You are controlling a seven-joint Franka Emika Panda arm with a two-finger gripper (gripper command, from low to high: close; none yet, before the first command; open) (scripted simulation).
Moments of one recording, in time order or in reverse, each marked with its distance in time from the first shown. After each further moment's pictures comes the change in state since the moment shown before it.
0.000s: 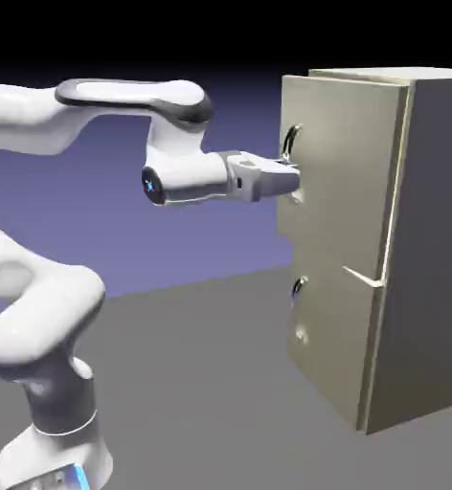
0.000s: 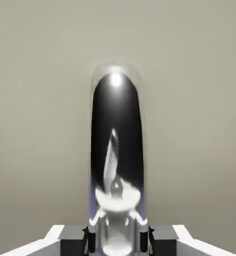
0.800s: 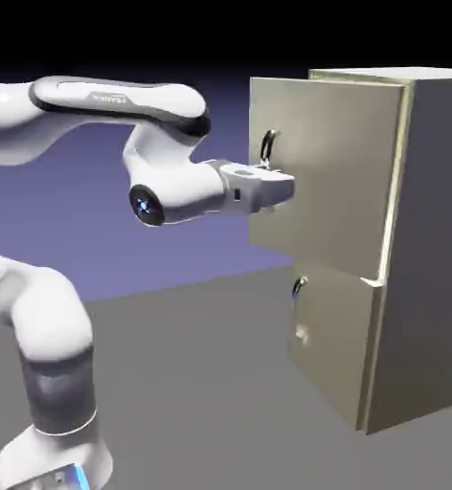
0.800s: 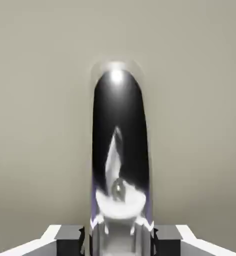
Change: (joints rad) arm 0.650 -0.063 -0.676 -0.178 -0.477 -0.007 -0.034
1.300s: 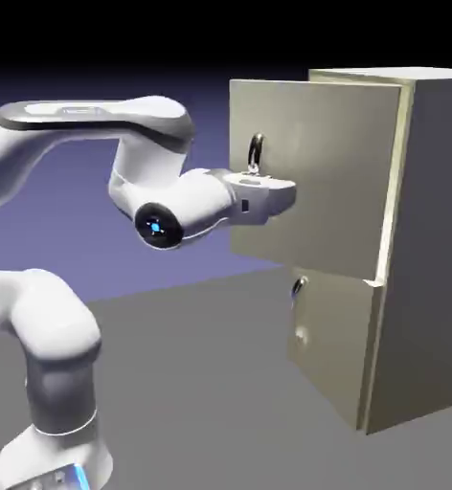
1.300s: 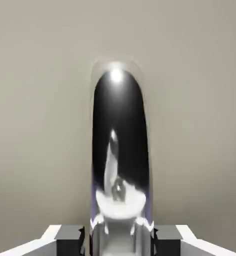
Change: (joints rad) arm 0.056 -0.191 -0.309 -0.122 -0.652 -0.222 0.353
